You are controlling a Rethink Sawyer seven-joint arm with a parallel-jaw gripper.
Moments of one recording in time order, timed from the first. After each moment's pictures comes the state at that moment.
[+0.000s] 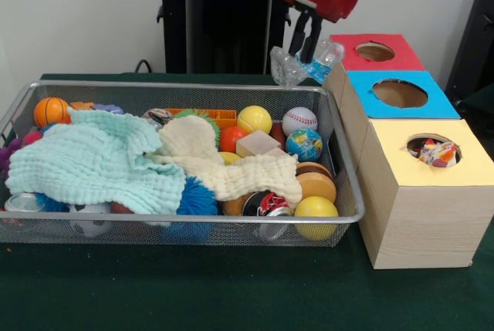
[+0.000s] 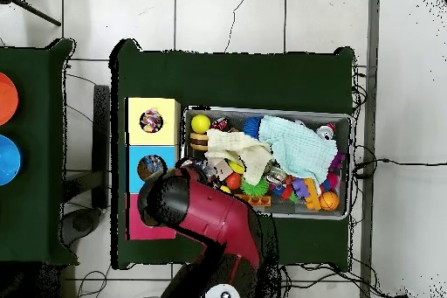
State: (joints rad) arm 0.23 -0.69 -0.46 1.80 0.37 0.47 2.06
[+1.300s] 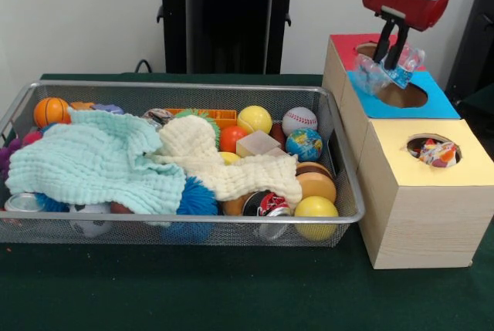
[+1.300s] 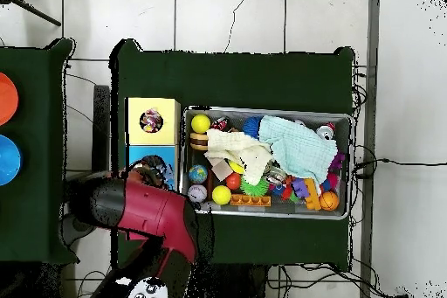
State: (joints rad) arm 0.44 -0.60 -0.48 1.74 0.49 0.54 2.21
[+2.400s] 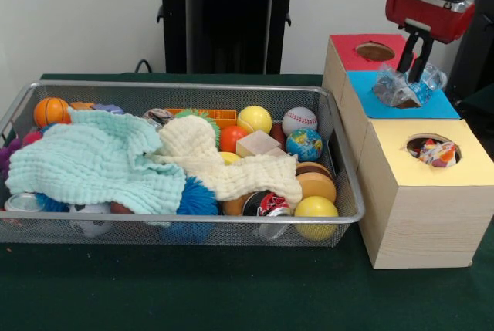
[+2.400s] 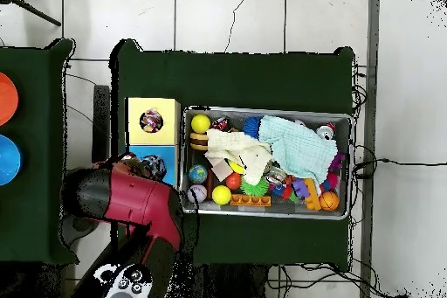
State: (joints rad) arm 0.47 -0.55 -0.48 1.67 0.52 0.54 2.24
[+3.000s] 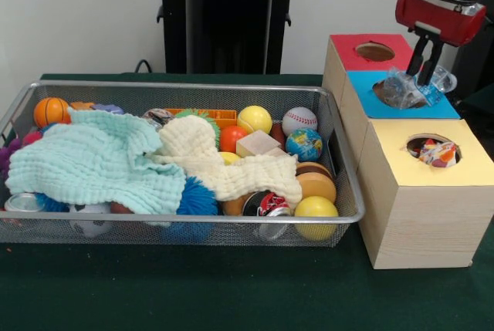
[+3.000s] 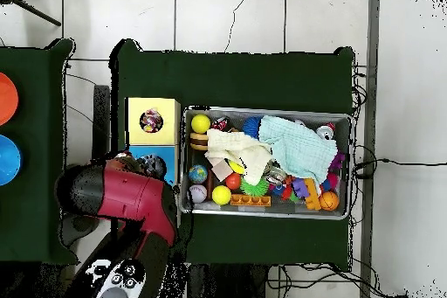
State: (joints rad) arm 0.48 -0.53 -0.48 1.64 0.52 0.56 2.28
